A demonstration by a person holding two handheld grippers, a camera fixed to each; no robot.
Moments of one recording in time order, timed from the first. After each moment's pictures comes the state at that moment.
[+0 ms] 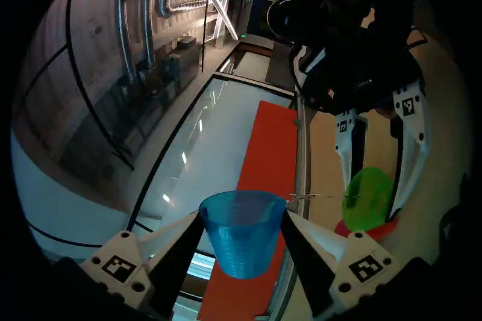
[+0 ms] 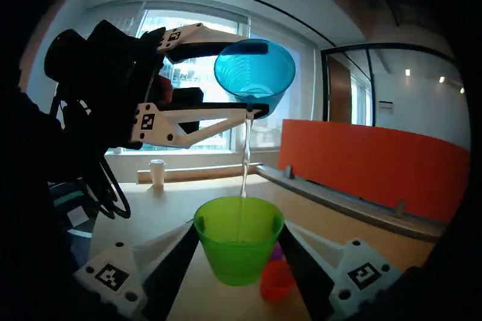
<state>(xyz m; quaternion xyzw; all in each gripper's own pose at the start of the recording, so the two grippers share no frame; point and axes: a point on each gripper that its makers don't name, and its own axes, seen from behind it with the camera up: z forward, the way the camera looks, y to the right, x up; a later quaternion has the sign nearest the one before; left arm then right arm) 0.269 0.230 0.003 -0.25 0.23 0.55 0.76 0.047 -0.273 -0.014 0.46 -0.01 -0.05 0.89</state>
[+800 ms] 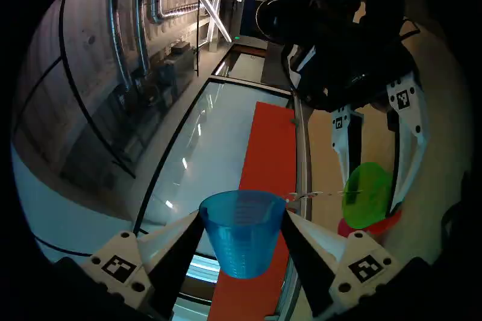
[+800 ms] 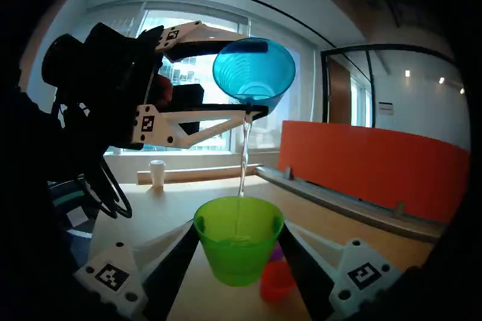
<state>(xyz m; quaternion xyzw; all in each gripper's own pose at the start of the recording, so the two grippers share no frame) 0.272 0.233 -0.002 -0.25 0.24 0.57 0.74 0.050 -0.273 -0.014 0.46 0.00 -0.05 0.89</state>
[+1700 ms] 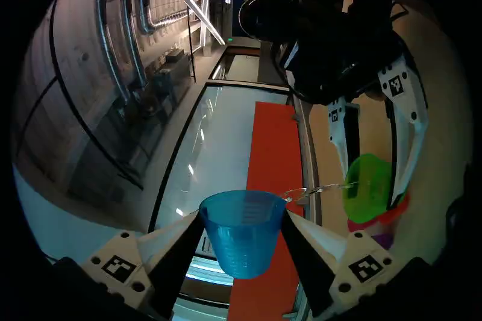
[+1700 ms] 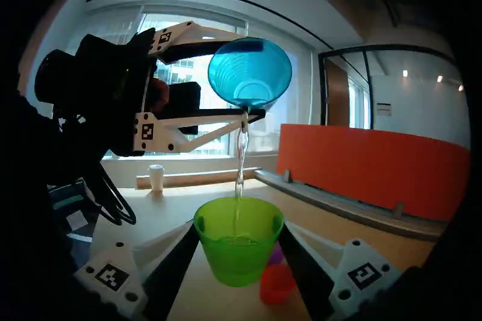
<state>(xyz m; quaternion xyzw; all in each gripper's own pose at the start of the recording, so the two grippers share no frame) 0.282 0.234 -0.002 -0.23 0.26 0.61 0.71 0.056 -0.273 -0.012 0.45 0.00 -0.04 0.89</state>
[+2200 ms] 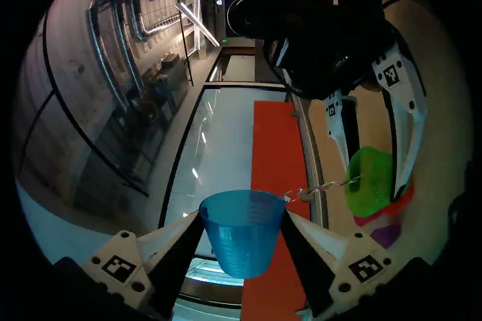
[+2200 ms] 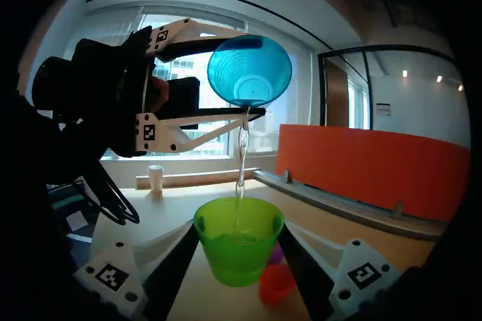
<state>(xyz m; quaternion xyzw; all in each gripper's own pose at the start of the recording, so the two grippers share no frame) 0.286 0.238 -0.004 -0.22 0.27 0.63 0.69 0.057 -0.270 -0.013 0.45 0.01 -0.04 0.89</state>
